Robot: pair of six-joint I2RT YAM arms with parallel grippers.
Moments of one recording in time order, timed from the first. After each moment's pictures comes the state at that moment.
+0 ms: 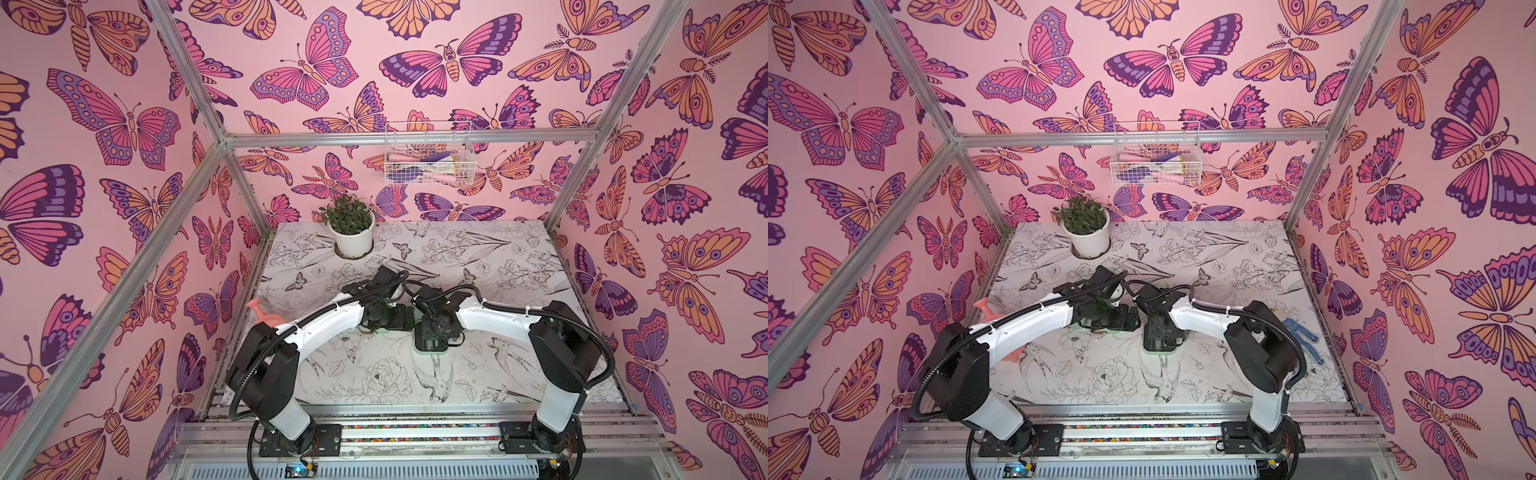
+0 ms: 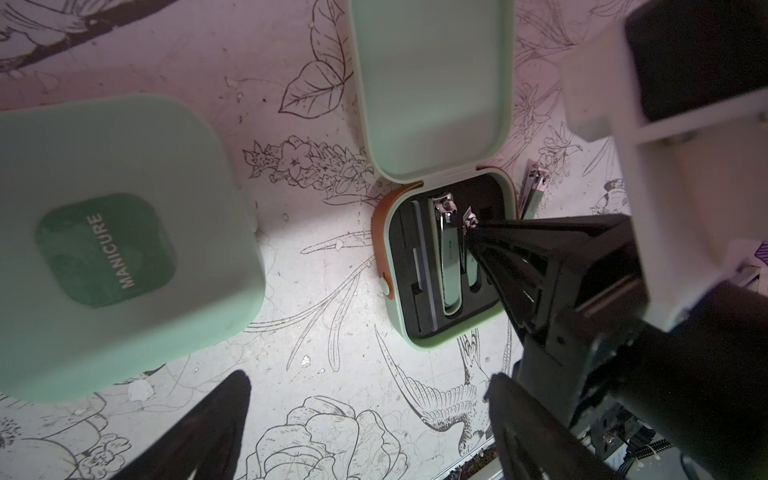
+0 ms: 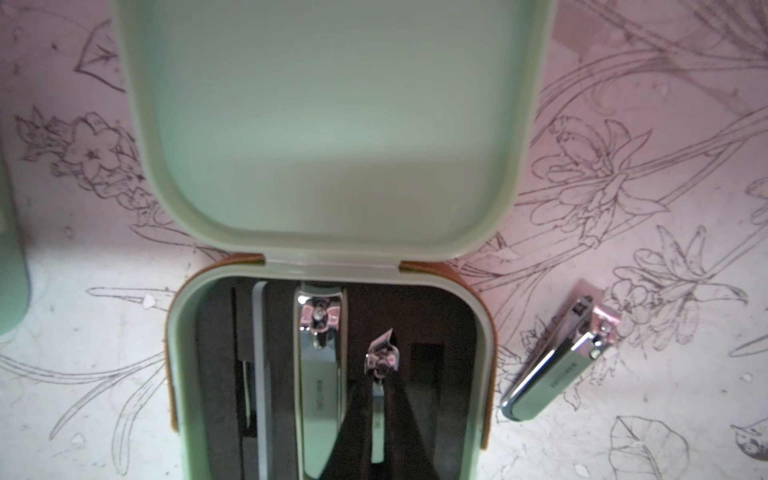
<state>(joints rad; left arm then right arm) -0.65 1.60 1.14 -0.66 0.22 -0.49 0.81 1.83 1.17 -0.69 0.19 0.79</state>
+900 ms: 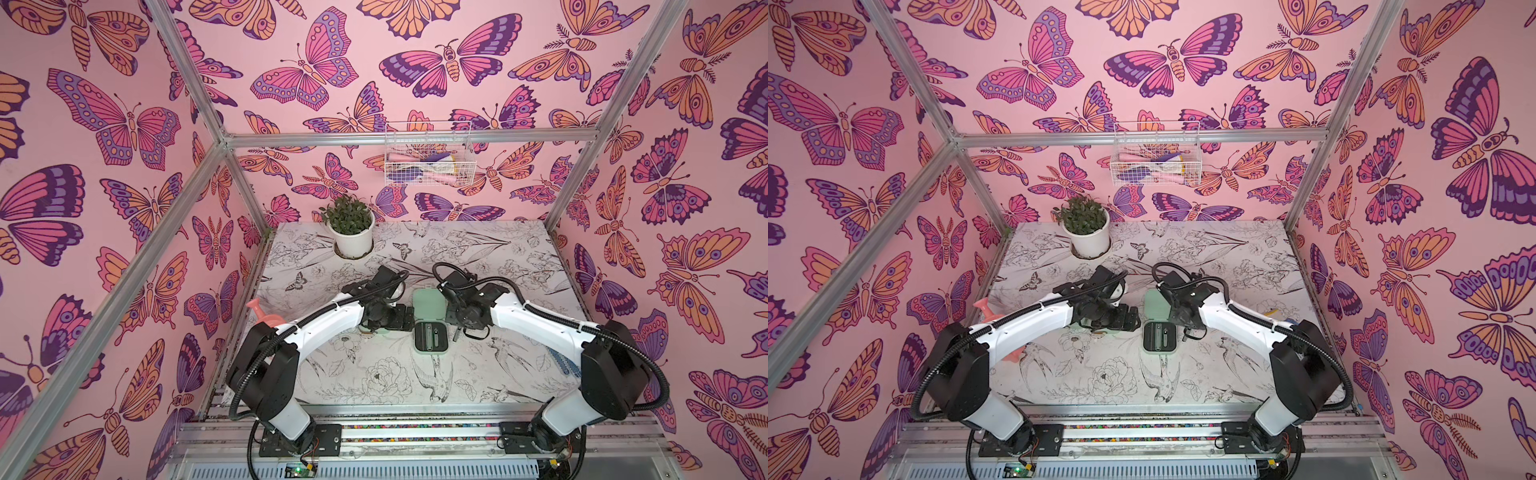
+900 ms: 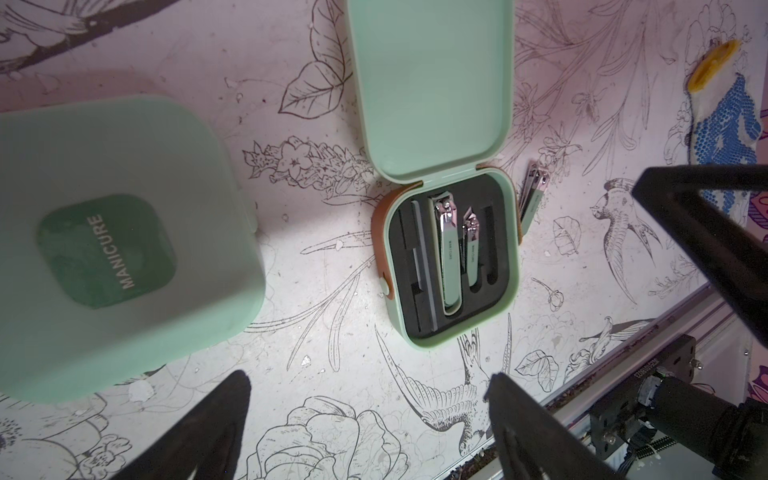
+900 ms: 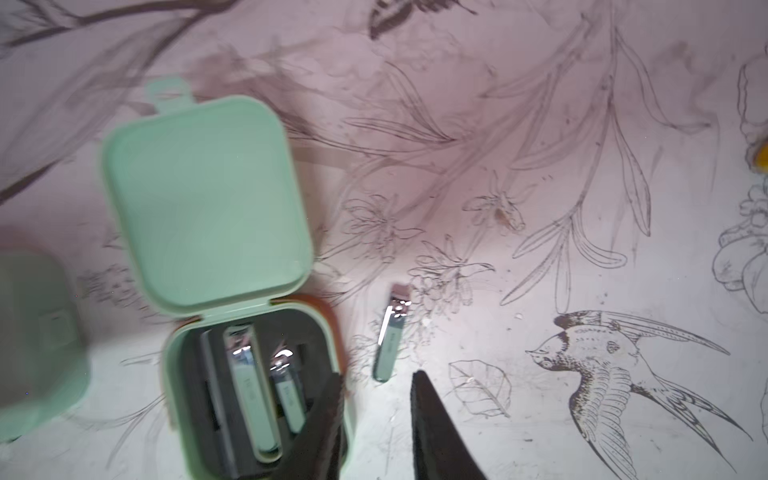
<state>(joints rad) -0.65 1.60 1.14 -0.66 0.22 -0.49 0.67 1.58 1.08 -0.78 0.30 0.93</state>
